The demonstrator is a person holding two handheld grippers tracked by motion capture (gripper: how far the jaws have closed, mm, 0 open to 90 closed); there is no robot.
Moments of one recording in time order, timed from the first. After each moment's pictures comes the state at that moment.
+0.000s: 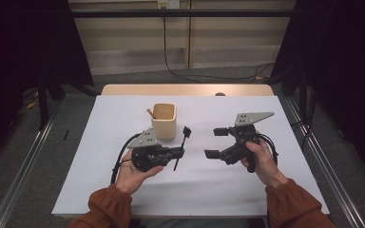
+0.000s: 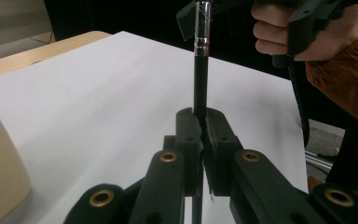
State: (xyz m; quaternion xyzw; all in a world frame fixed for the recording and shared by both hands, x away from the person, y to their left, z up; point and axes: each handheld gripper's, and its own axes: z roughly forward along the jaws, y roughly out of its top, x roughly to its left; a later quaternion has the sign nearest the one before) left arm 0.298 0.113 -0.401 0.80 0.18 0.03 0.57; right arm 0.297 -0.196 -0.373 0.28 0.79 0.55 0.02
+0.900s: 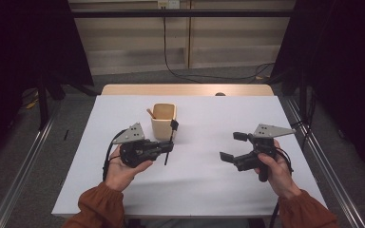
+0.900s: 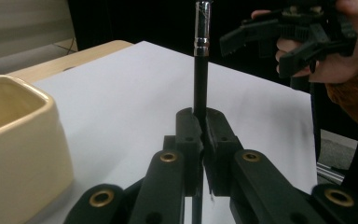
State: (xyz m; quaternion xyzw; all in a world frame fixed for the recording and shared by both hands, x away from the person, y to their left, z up) left arm 0.304 0.141 -0.388 0.79 0.20 0.05 0.58; right arm 0.269 -0.235 -0.398 0.34 0.75 0.55 0.12
